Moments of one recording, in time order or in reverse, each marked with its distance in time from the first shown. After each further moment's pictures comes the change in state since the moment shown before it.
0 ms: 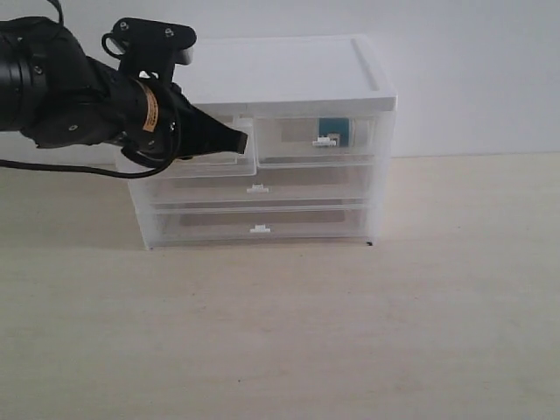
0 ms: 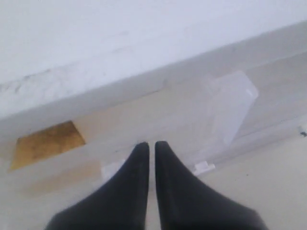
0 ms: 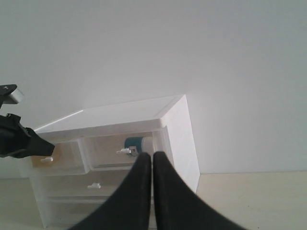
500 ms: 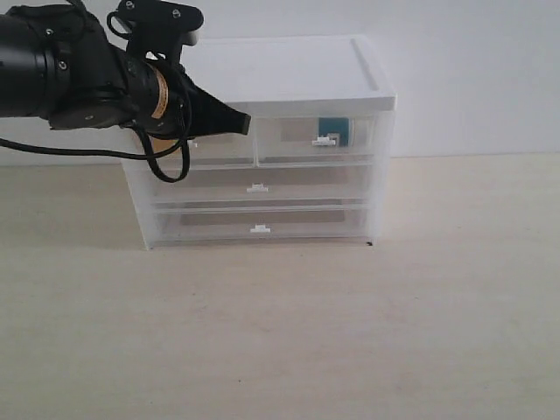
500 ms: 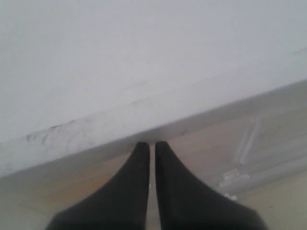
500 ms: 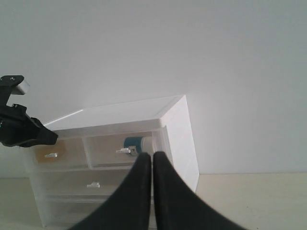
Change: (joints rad) left arm -0.004 0.043 -0.076 0.191 0.061 -0.164; right arm 0.000 0.000 0.000 0.000 0.000 -0.008
